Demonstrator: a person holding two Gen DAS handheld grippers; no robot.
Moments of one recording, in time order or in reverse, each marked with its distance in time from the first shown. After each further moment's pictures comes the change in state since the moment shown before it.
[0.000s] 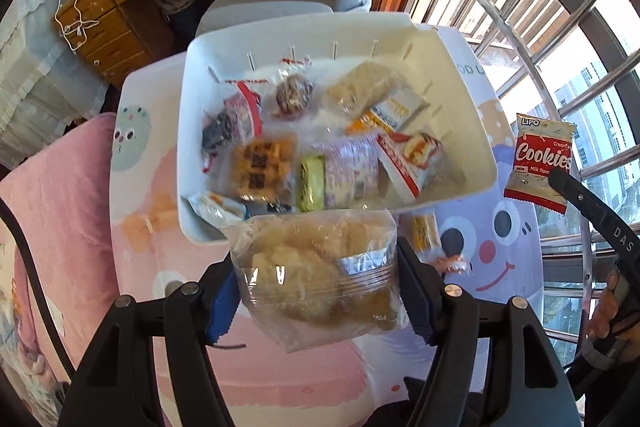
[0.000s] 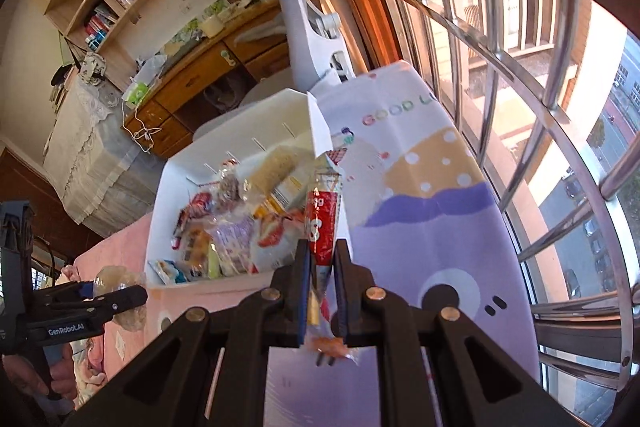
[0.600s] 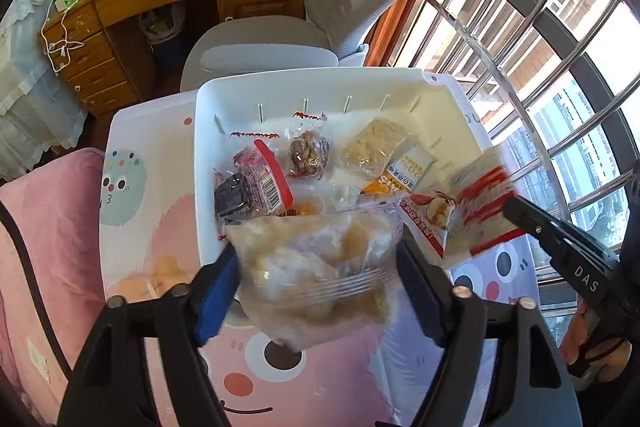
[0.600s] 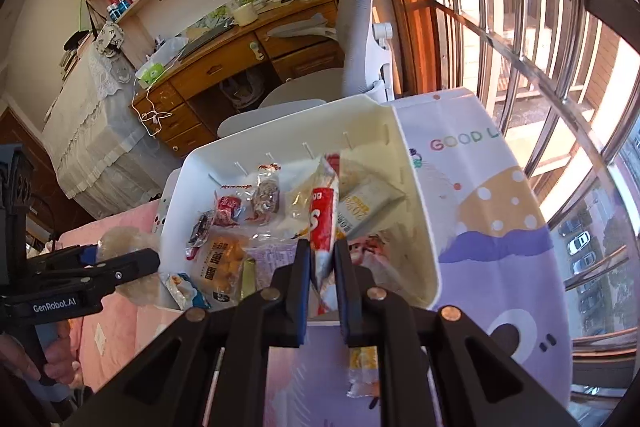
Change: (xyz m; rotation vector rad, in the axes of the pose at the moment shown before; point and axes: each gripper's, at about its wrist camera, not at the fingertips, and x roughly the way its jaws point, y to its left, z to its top) left arm 0.011 0.060 0.026 0.010 -0.136 -0.120; right arm 0.051 0.084 0.006 -0.111 -0.022 -0.013
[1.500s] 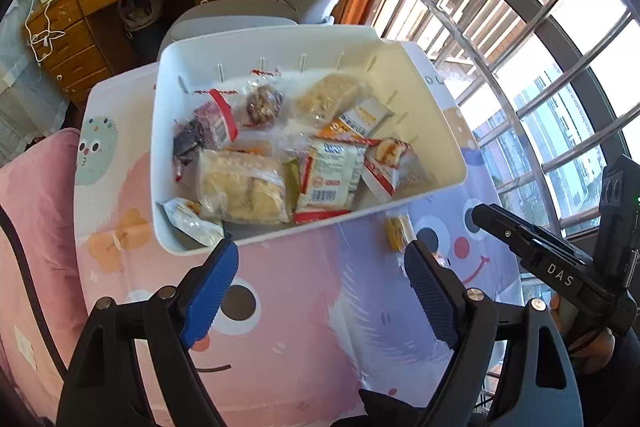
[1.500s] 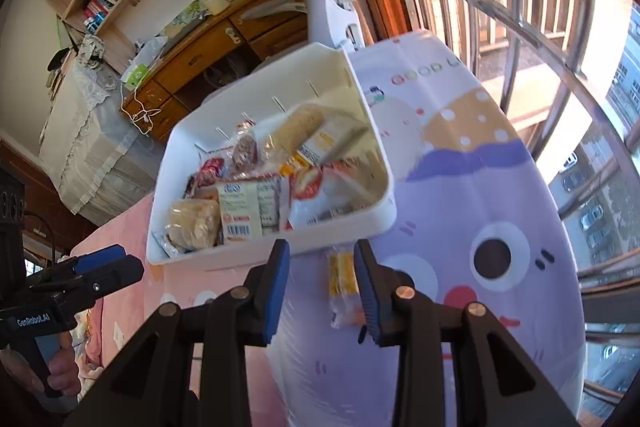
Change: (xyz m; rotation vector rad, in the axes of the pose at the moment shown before) left arm -0.013 -0.041 -0.052 0.045 0.104 -0.067; right arm -0.024 -0.044 -0.055 0.123 0.081 -0.002
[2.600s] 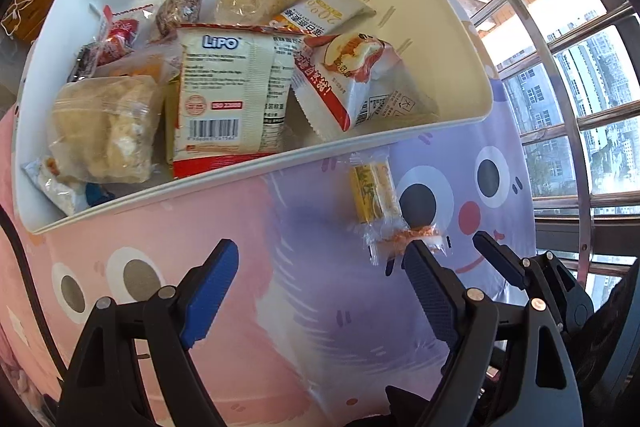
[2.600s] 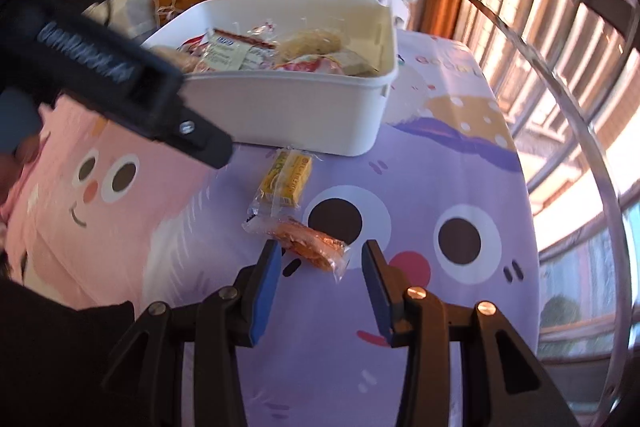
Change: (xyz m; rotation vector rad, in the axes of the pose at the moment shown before) left arm 0.122 -0.064 -0.007 -0.022 0.281 0.046; right arm 0.031 -0.015 -0.087 -0.522 -0.005 -0.154
